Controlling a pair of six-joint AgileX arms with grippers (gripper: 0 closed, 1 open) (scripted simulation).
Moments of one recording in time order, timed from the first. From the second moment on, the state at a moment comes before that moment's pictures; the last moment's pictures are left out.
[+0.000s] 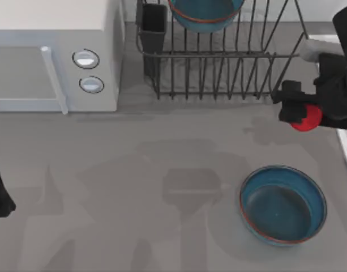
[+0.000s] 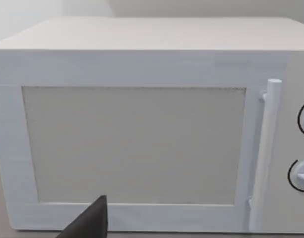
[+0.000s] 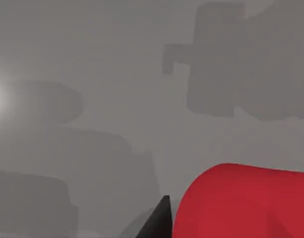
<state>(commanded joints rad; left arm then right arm) 0.00 0.00 0.00 0.00 0.00 0.00 0.28 1.65 1.14 -0.59 -0.15 0.31</state>
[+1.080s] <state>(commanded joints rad) 0.00 0.00 0.00 0.00 0.00 0.00 -0.52 1.49 0.60 0.89 -0.50 0.02</state>
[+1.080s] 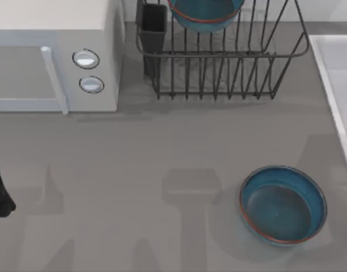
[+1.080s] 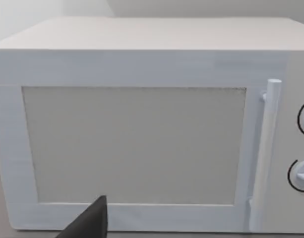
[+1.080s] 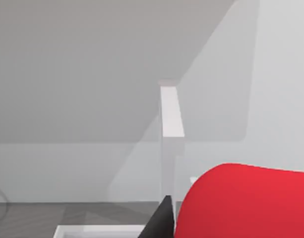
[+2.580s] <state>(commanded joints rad) 0.00 0.00 0.00 0.00 0.00 0.00 -0.53 2.22 0.49 1.73 -0.49 0.01</state>
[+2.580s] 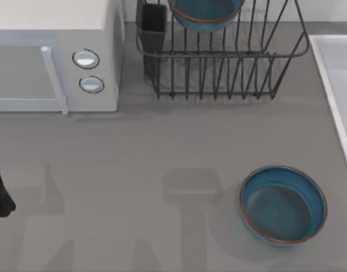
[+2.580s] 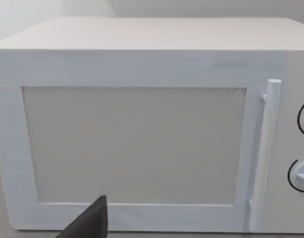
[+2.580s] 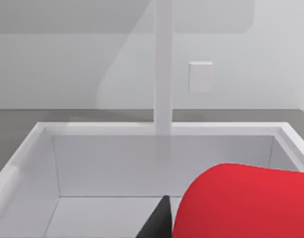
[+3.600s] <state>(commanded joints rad) 0.00 0.00 0.00 0.00 0.00 0.00 -0.53 2.22 0.49 1.73 -0.49 0.01</state>
